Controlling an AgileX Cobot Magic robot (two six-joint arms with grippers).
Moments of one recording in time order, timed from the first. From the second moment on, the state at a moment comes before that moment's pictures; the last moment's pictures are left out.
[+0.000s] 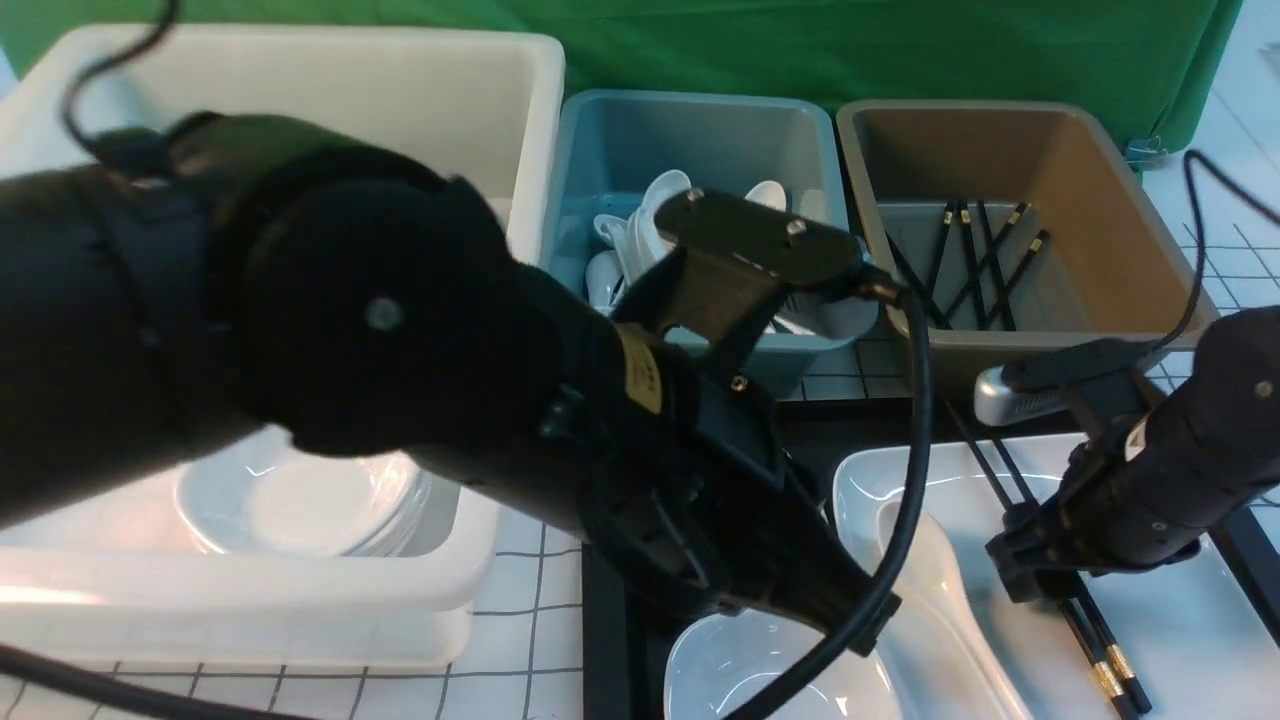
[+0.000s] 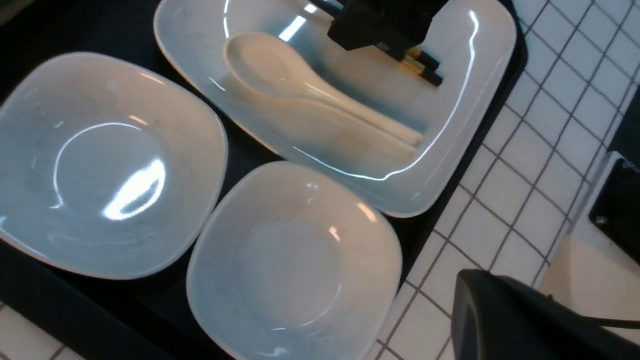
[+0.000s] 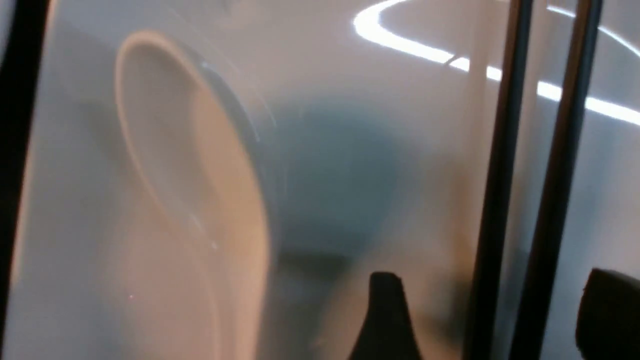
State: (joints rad) right arm 0.27 1.68 -0.90 0.02 0.61 -0.11; left arm -0.87 1.45 -1.20 -0.27 0.77 0.02
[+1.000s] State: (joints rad) right arm 0.27 1.47 -0.90 0.05 0.96 -0.13; left arm -0.87 1.47 -1.20 -0.25 0.59 0.04
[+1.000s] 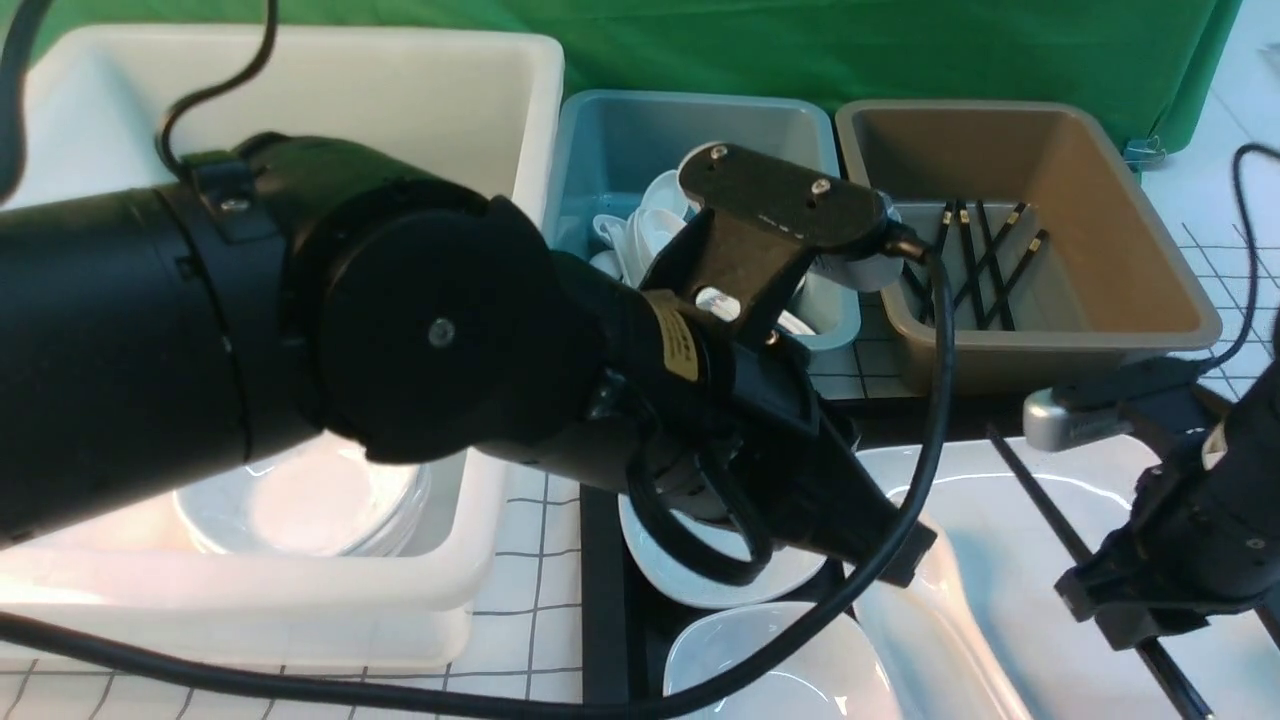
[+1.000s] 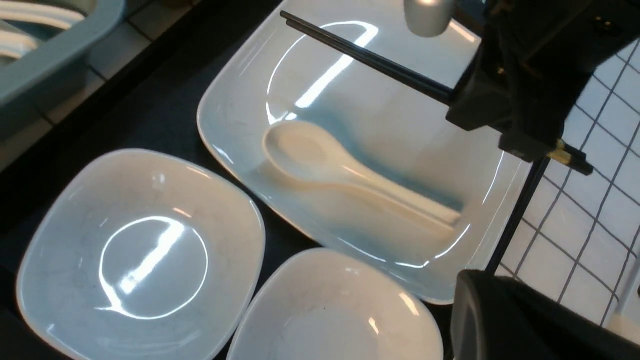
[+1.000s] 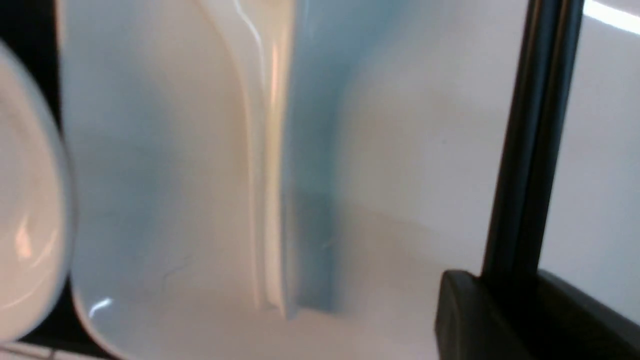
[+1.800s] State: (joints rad) right arm 0.17 1.46 -1.33 0.21 0.87 -0.29; left arm -0.80 1.50 -1.20 -0.14 0.15 0.00
